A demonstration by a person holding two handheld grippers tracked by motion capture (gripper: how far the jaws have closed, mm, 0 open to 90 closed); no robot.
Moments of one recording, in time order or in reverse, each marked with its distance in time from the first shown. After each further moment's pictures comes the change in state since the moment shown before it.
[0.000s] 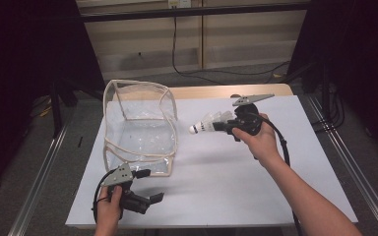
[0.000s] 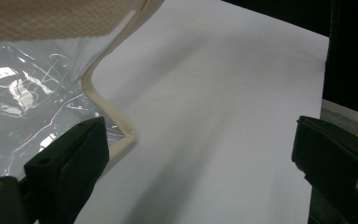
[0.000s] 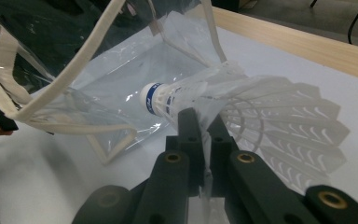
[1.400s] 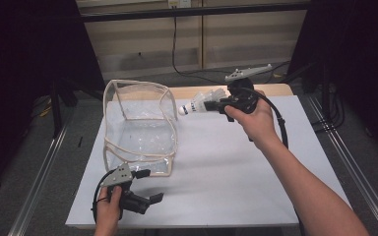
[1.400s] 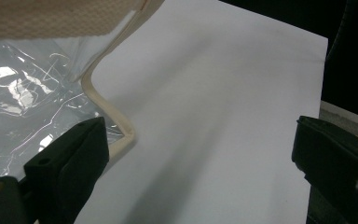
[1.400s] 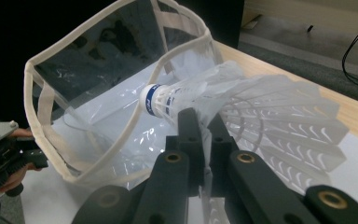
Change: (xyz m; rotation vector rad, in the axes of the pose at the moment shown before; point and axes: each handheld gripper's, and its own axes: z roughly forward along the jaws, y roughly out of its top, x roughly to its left) left arm 0.000 -0.001 -0.001 -0.009 -0.002 -0.005; right arm 0.028 0.069 -0.019 -0.040 -0.007 -0.042
